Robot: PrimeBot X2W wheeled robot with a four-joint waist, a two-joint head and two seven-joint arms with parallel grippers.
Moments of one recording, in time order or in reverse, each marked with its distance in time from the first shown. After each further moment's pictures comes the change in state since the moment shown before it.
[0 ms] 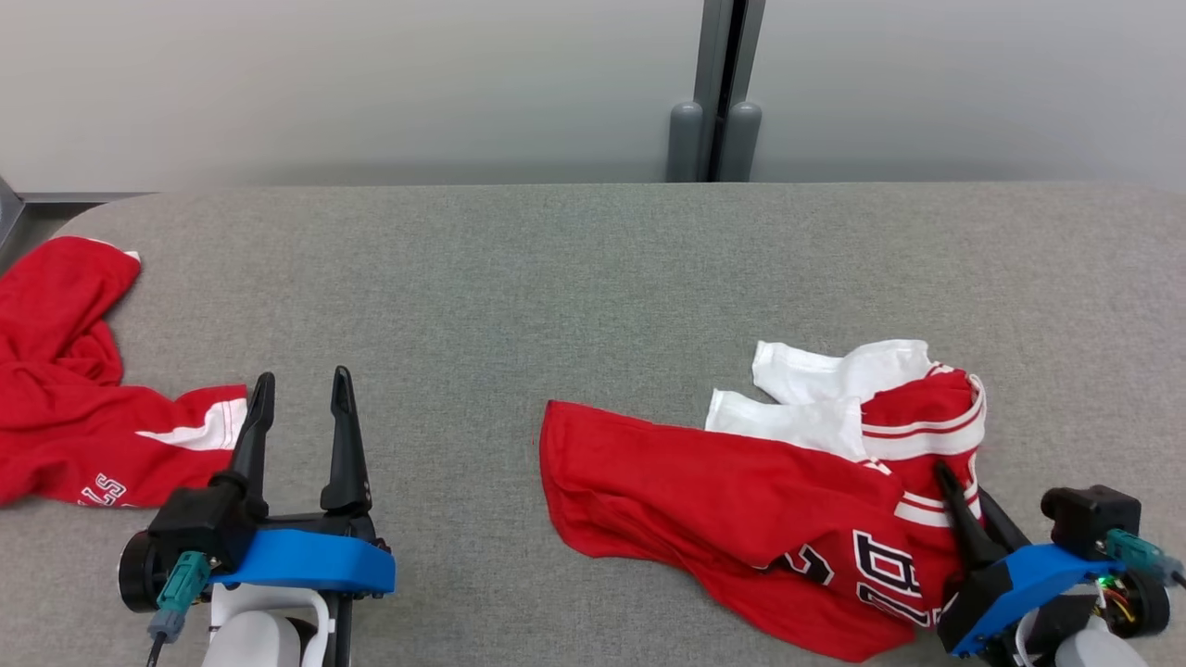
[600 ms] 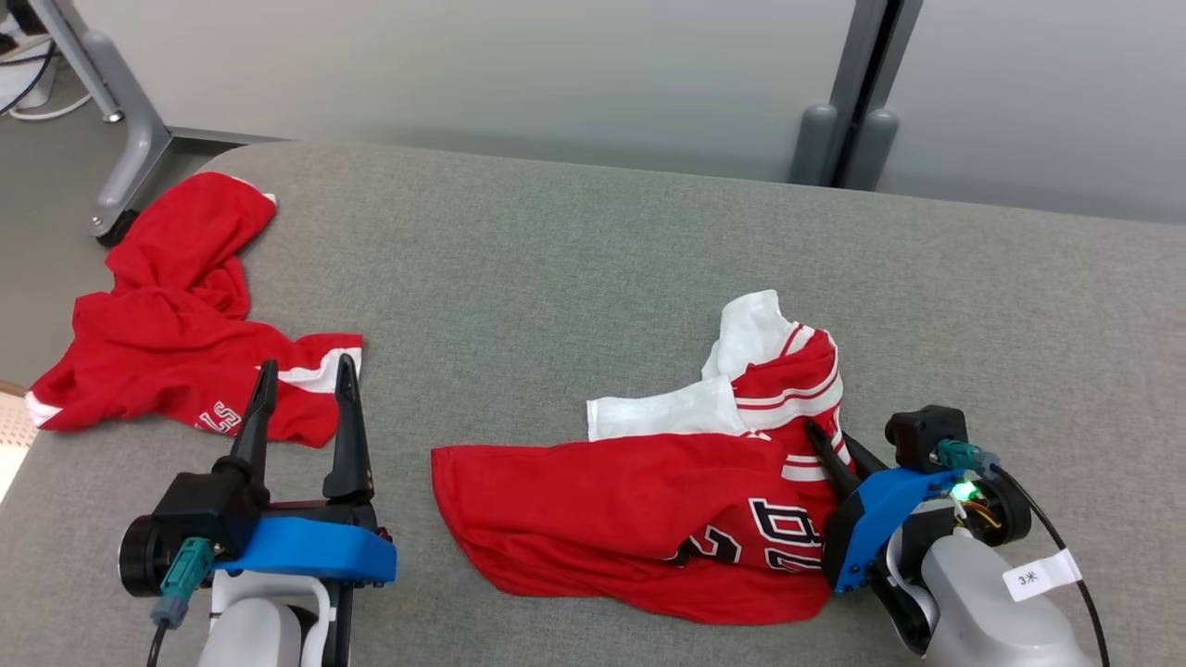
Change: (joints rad) left arm -0.035 0.001 -0.002 0.018 0.020 -0.013 0.000; right arm -0.337 0.122 0.213 0.444 -0.071 0.000 -0.031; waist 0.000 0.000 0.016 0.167
